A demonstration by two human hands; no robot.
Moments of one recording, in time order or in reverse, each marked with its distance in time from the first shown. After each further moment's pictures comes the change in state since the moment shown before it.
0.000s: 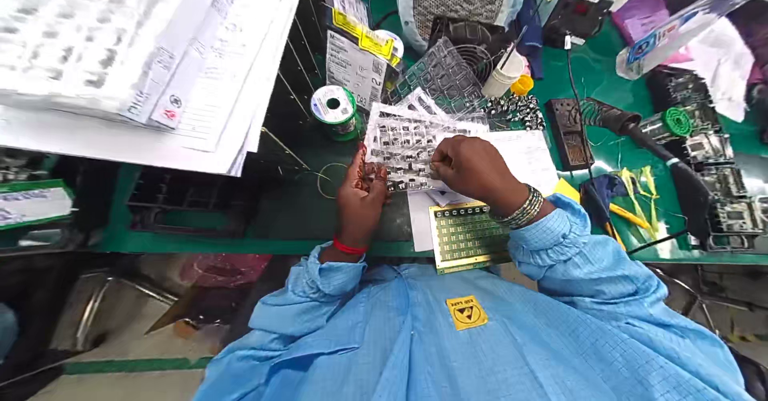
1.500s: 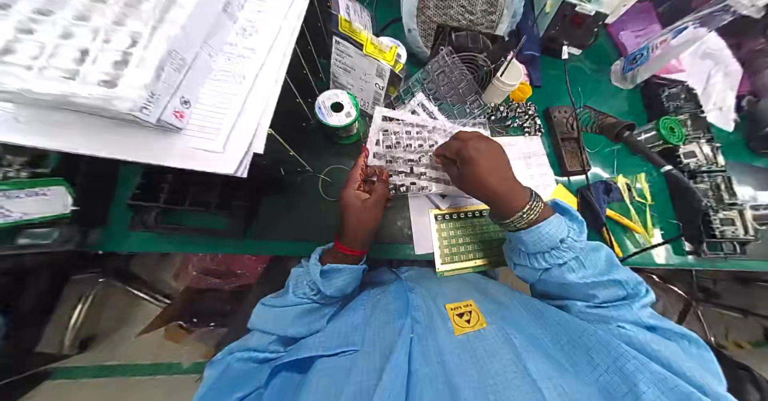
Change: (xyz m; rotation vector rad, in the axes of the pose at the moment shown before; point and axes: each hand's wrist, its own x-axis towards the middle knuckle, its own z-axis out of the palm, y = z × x) left_hand 0.001 0.000 0.000 -0.001 -0.007 0.013; right_hand 0.000 0.008 0.003 -0.101 0.202 -0.162
